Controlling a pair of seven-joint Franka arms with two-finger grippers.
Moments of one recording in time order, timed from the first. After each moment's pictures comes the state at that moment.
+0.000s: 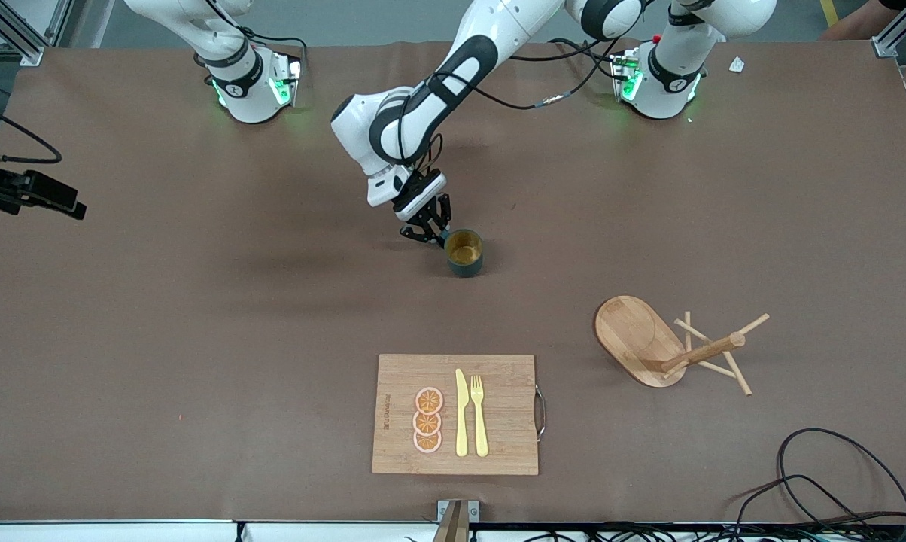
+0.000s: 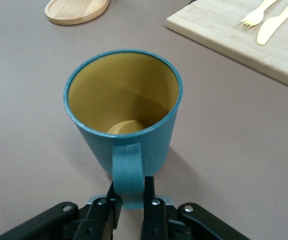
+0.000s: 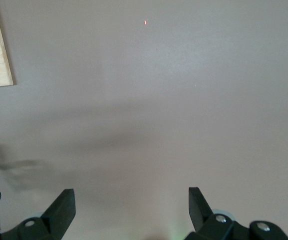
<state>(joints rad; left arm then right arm) -1.21 1.00 0.08 -1.15 0.59 1.77 -2.14 0.00 0.08 -0.05 -1.45 0.02 1.44 0.05</state>
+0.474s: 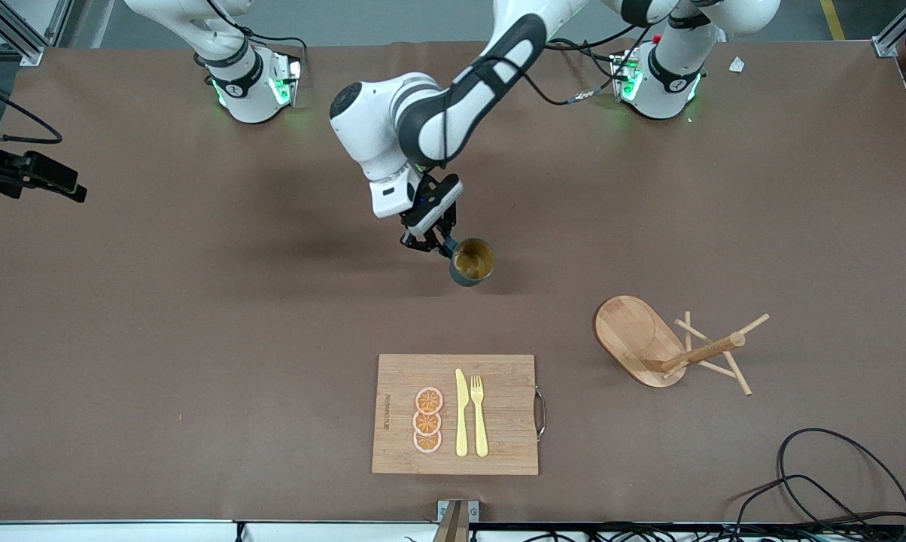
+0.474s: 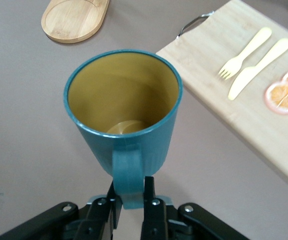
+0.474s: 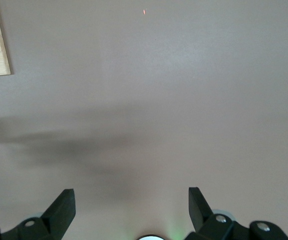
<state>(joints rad) -1.05 0.81 0.08 -1.13 0.41 1.79 -1.98 0.00 0.01 -0.06 -1.53 0.02 1.45 0.03</state>
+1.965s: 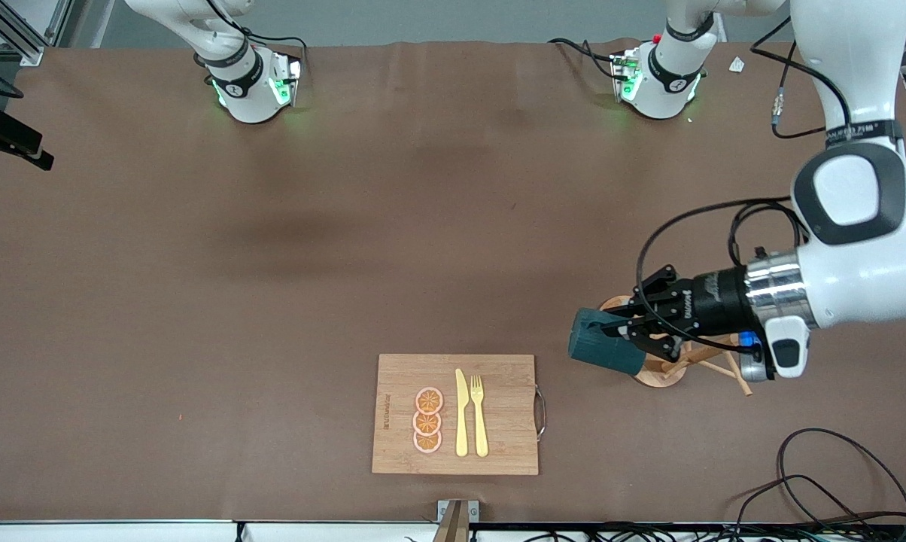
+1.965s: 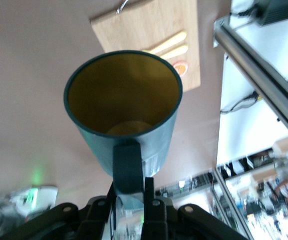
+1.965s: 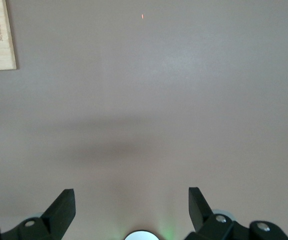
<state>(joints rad) -0.21 0.55 0.09 -1.19 -0.95 1.72 -1.13 -0.02 -0.07 -0.07 -1.53 0.02 1.41 -0.05</state>
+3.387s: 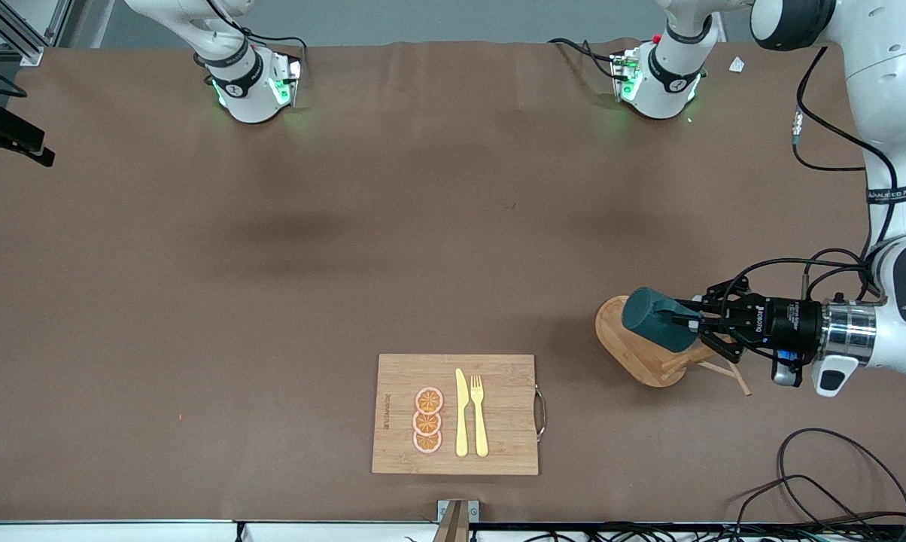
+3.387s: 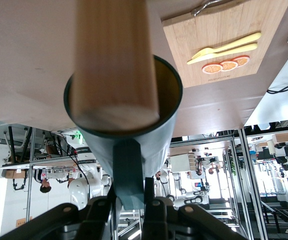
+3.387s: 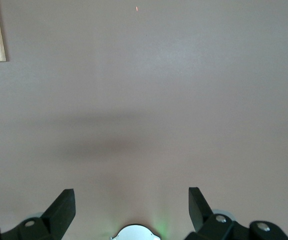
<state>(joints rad) 0.05 0.72 0.09 -1.19 -1.09 1.35 -0.98 -0.02 -0.07 -0.07 -1.53 -0.02 1.39 -0.05</state>
